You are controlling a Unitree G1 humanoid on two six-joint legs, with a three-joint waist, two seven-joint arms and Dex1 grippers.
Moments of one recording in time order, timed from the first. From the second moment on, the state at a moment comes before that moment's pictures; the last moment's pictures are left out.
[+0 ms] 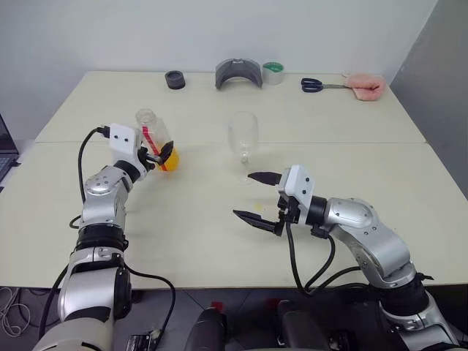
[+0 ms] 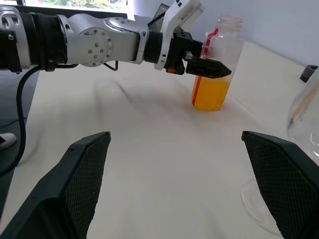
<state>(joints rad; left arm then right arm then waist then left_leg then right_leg) -0.76 0.53 0.20 0.81 -0.17 -0.06 -0.54 -0.41 -0.38 0.27 -0.46 0.29 0.51 0.73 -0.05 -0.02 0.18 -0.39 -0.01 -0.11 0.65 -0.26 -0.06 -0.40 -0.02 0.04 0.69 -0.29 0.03</state>
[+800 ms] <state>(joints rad) -0.86 0.50 0.01 0.64 0.01 -0.17 -0.54 -0.44 -0.33 0.15 -0.46 0.30 0.49 0.57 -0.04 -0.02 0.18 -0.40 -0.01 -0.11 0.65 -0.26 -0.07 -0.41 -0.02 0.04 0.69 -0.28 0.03</state>
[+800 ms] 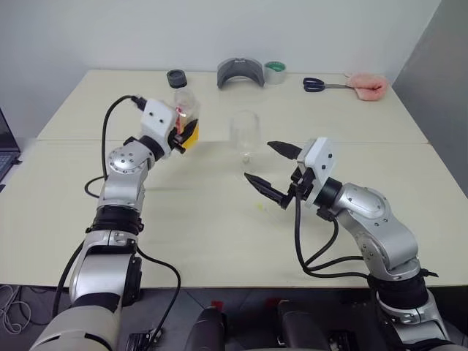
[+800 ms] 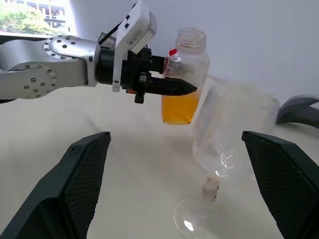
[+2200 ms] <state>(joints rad) -1.26 0.60 -0.41 1.12 0.71 -0.77 0.04 -0.45 -0.42 0.05 -0.41 0.39 0.56 0.59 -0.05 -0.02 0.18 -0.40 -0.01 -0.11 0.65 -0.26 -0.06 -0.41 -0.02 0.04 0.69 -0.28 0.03</state>
